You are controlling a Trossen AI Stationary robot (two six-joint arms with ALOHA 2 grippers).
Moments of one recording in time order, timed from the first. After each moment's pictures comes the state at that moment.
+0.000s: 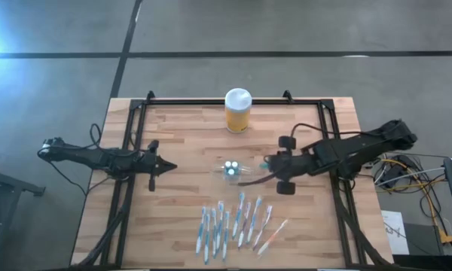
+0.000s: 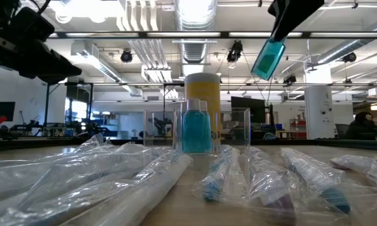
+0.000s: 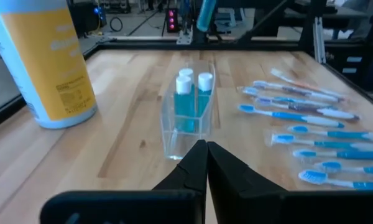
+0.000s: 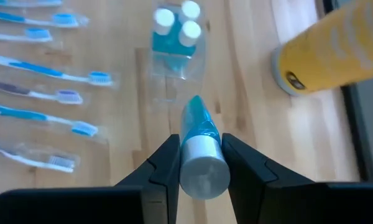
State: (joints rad) left arm -0.22 0.23 0.11 -0.16 -0.27 -0.07; right arm 0.29 1.36 1.26 -1.01 0.37 0.25
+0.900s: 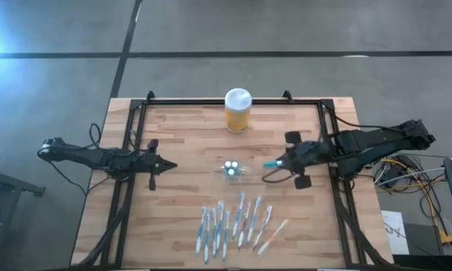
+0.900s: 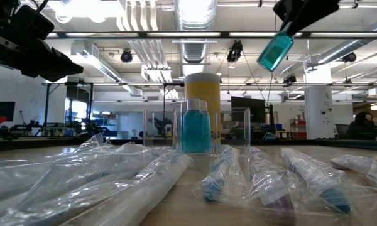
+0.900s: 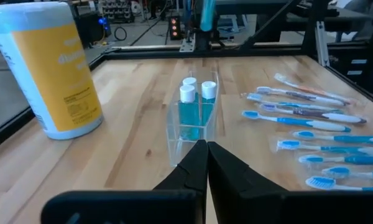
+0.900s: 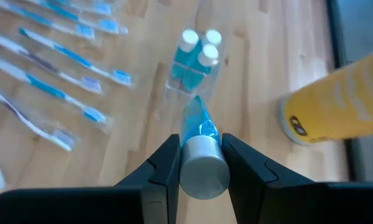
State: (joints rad) left arm -0.22 0.23 0.11 -0.14 -0.29 -0.03; right arm 0.19 1.08 1.03 -0.81 0.20 -0.11
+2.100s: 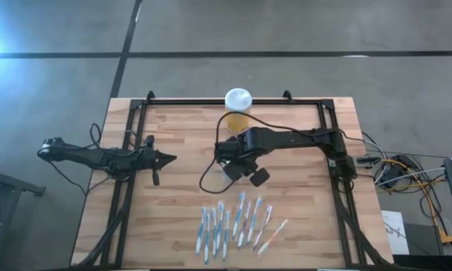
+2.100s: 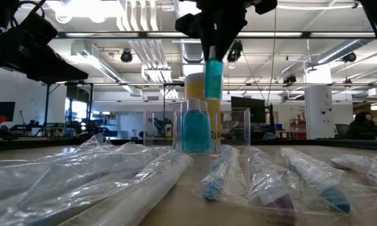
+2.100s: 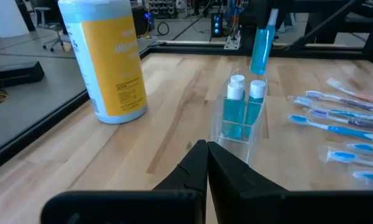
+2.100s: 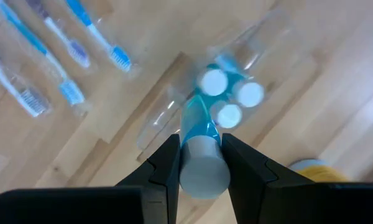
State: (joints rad) left arm -0.22 0.23 0.11 -0.16 -0.47 -0.09; right arm 0.06 2.09 2.12 -1.45 0.03 -0.62
